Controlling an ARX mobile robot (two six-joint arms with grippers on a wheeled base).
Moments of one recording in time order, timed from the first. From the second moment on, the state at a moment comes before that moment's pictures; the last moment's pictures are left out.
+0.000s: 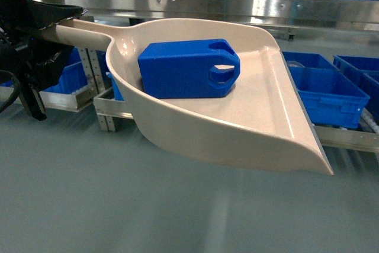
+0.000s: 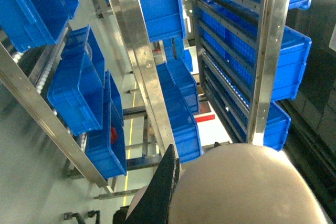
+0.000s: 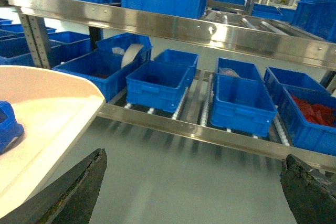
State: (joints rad) left arm -0.13 1.73 0.57 1.28 0.27 -1.44; right arm 0.35 0.67 0.44 0.12 0.35 -0.03
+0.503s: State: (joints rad) left arm -0.13 1.73 0.57 1.28 0.27 -1.44; right arm 0.35 0.67 0.44 0.12 0.35 -0.03
